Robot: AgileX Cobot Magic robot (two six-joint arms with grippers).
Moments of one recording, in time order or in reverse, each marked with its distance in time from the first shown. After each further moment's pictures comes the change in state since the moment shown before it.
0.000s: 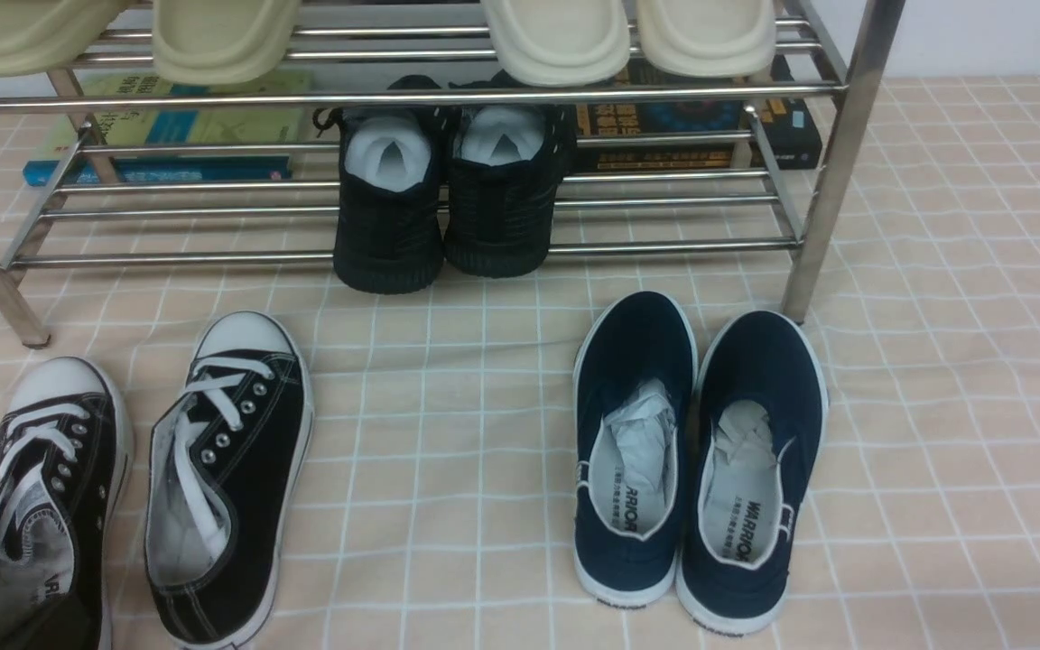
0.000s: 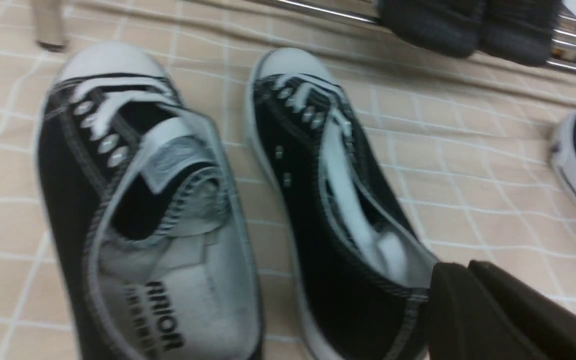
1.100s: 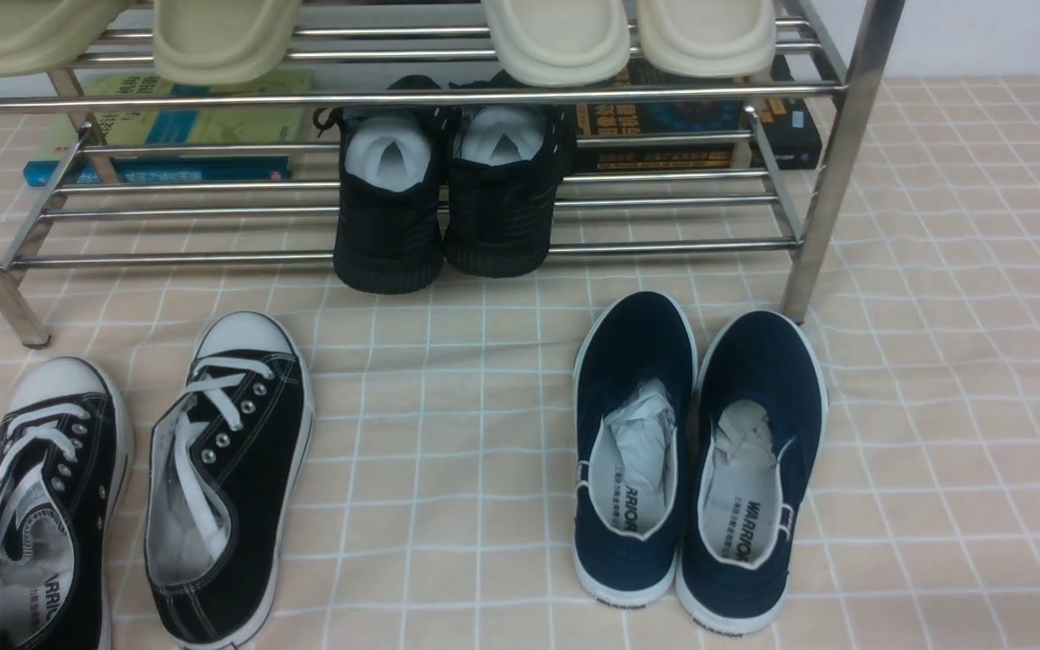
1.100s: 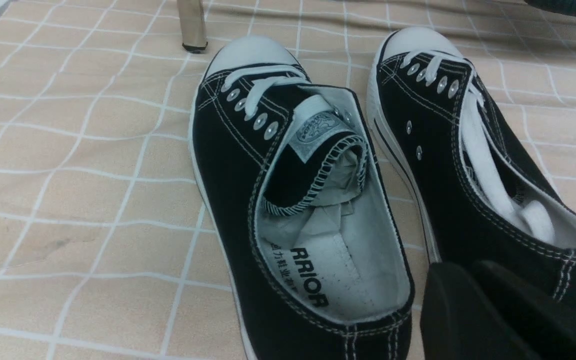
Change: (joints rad) right arm 0.000 0.000 0.000 0.000 0.000 0.000; left arm 0.168 -0.107 0.020 0.051 0.140 0.130
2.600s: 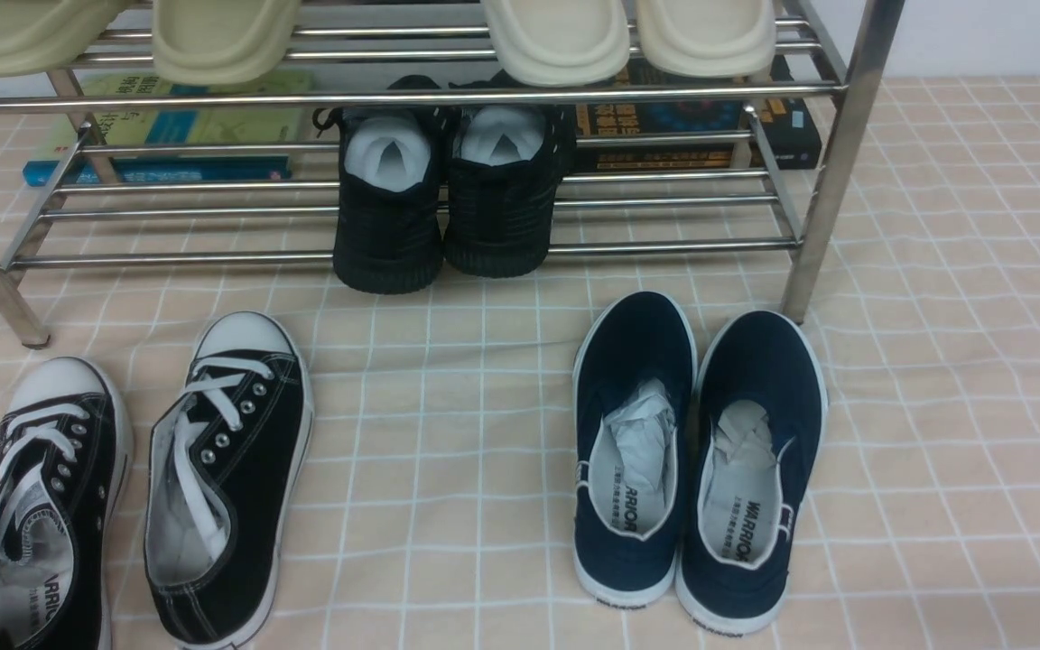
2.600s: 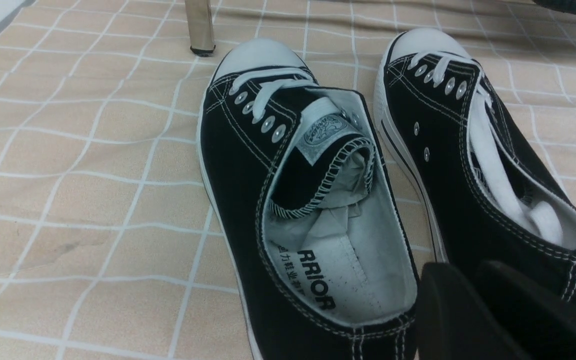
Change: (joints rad) right arm 0.000 0.000 0.000 0.000 0.000 0.000; left arm 0.001 -0.001 0.000 0.013 0.000 0.000
